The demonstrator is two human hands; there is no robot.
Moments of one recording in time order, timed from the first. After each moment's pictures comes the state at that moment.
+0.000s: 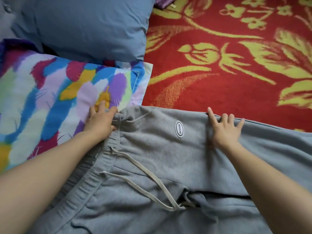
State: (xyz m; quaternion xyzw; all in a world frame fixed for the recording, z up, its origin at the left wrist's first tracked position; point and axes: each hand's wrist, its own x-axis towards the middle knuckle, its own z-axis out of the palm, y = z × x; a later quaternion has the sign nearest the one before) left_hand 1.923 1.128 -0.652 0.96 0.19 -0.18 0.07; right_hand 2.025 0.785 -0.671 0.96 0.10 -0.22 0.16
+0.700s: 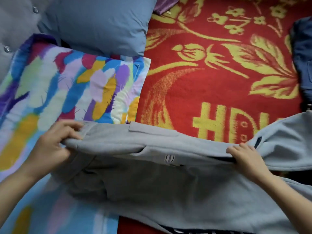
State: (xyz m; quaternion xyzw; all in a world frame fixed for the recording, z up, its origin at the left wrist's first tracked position) left_hand 1.736 1.136 -0.538 0.94 0.01 0.10 0.34; right_hand 1.890 0.647 -0.593 0.94 0.32 -0.11 0.03
